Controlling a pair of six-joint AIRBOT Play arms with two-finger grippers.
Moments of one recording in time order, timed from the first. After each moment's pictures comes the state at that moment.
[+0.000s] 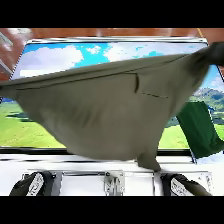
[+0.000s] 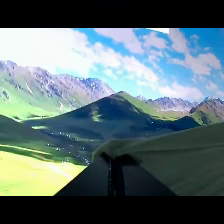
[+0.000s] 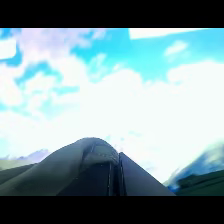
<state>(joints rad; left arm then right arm) 0.48 -0.76 1.34 0.94 -1.44 -1.43 -0.19 -1.19 1.65 -1.32 1.18 1.50</state>
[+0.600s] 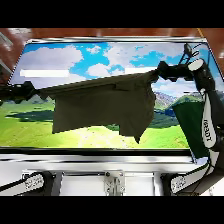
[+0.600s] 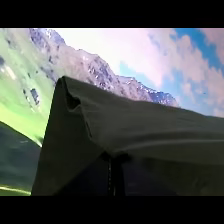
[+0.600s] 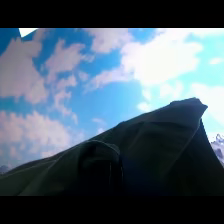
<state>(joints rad) 0.35 -1.31 1.11 0.93 -0.88 -1.37 -0.09 -1.78 1.63 -0.93 0.85 1.50</state>
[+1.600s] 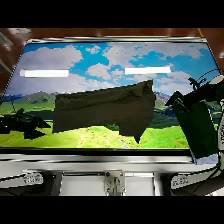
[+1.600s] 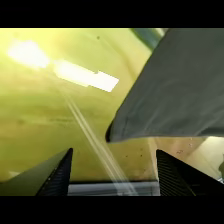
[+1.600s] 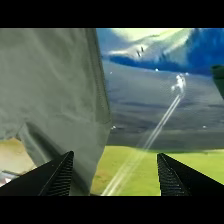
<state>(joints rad) 0.60 -1.43 0.80 0.98 -1.24 -1.30 -0.36 -1.70 1.42 -1.05 1.47 1.42</state>
